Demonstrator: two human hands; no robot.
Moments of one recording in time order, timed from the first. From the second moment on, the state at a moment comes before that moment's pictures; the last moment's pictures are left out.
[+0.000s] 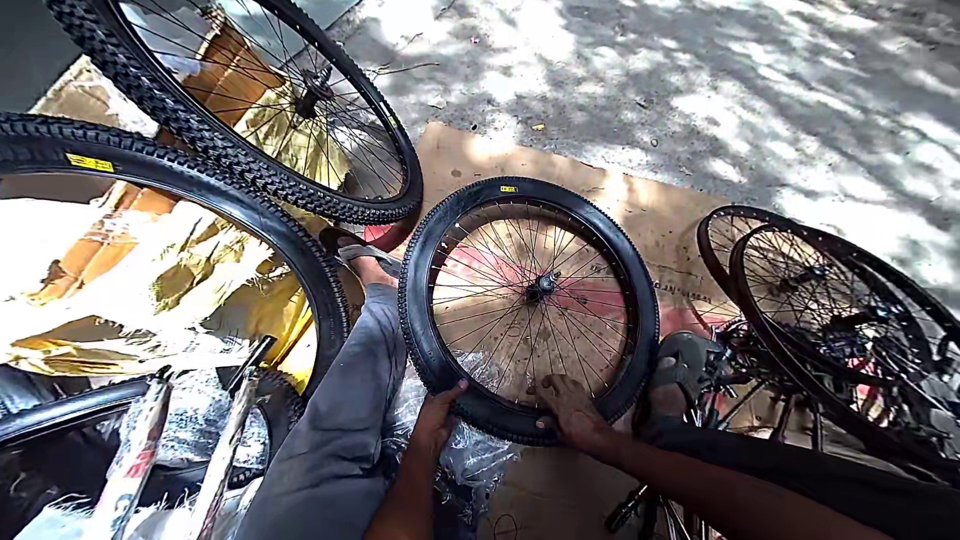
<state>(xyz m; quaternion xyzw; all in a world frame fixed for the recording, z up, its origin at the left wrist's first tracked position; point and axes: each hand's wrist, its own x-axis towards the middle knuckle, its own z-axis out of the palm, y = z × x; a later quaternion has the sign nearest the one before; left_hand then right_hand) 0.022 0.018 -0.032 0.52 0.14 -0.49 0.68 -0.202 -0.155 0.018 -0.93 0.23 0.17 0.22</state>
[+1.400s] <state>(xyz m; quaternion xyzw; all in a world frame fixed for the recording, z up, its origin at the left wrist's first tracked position) 0.016 0.003 -0.023 0.56 0.18 -0.45 0.67 -0.235 -0.225 -0.001 -0.90 0.18 0.34 0.20</state>
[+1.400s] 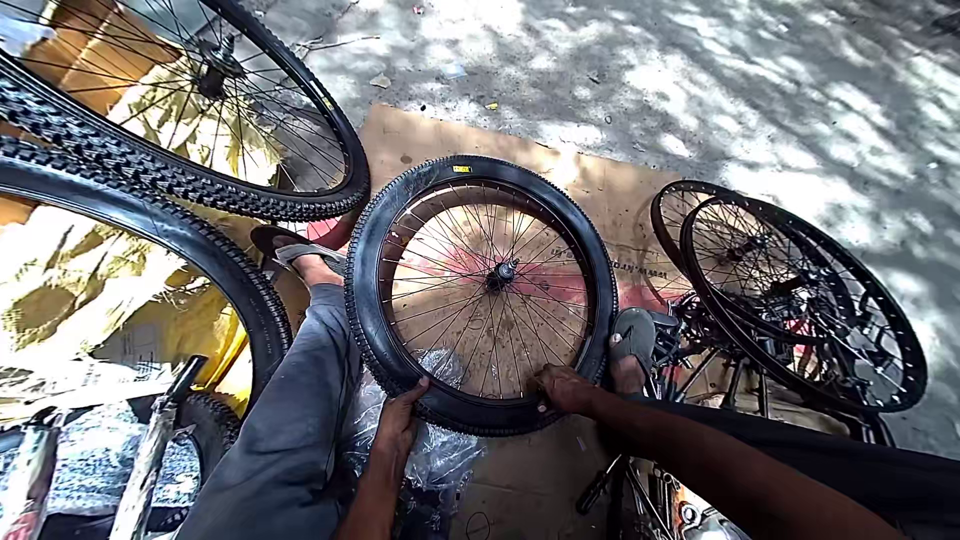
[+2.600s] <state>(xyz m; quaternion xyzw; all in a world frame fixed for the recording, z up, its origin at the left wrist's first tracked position) 0.084 -0.002 -0.056 0.59 0.16 -0.42 0.67 -0.236 -0.265 -0.016 -0.90 -0.01 0.41 0.18</state>
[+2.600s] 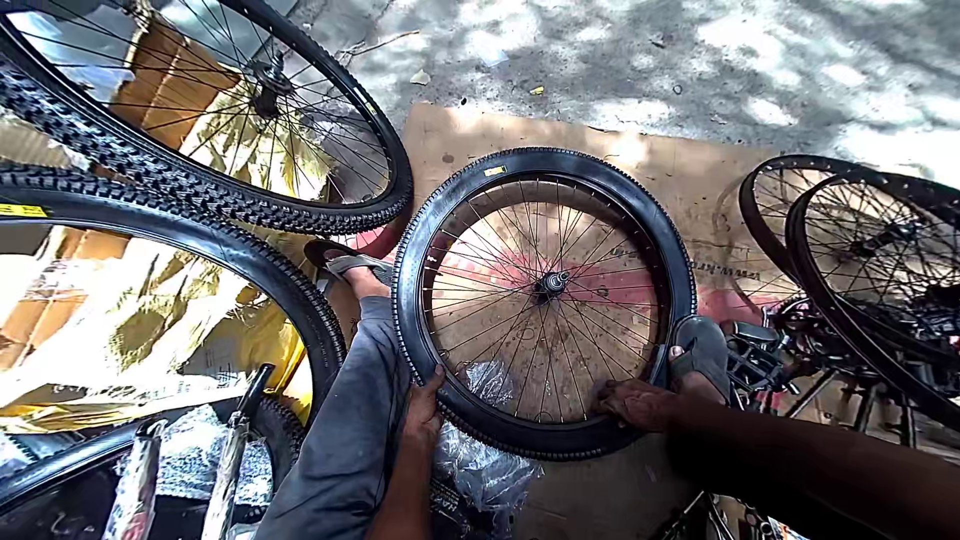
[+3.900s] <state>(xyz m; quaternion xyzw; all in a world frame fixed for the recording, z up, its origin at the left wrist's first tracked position) 0.071 -0.046 0.006 0.83 0.16 -0.27 0.45 -0.075 -0.118 -0.006 -0.78 0.27 0.26 0.50</state>
